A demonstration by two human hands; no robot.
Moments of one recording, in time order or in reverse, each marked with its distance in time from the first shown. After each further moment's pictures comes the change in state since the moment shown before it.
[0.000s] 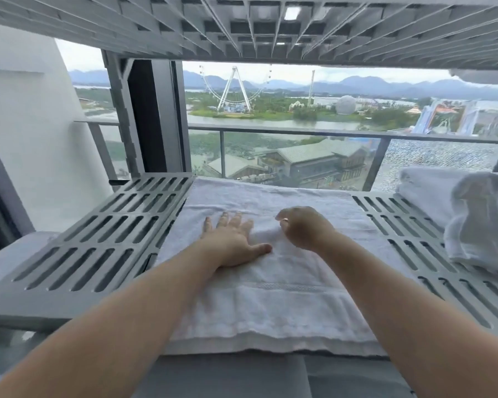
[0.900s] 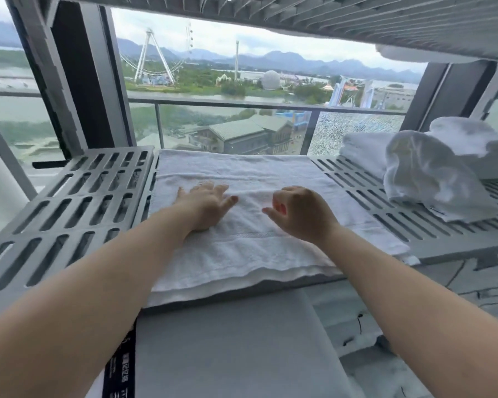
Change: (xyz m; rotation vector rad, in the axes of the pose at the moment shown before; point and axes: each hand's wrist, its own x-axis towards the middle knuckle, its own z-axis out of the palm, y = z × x) left_hand -0.002 -0.048 -0.007 -0.097 0.088 0.230; right_hand -0.101 -0.051 -0.003 -0.115 0.370 -0.033
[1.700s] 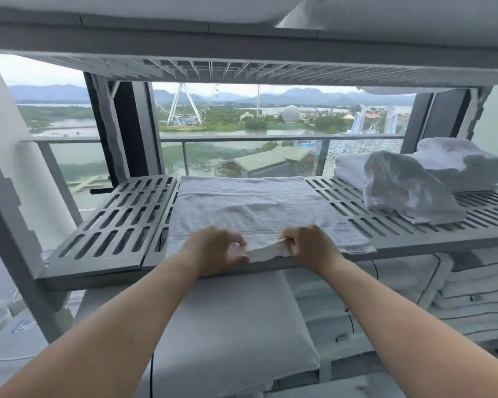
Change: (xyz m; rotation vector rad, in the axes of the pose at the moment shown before) left_hand -0.158 0.072 0.005 0.091 0.172 0.227; right_hand -0.104 -0.008 -0.049 0.126 -0.128 0.146
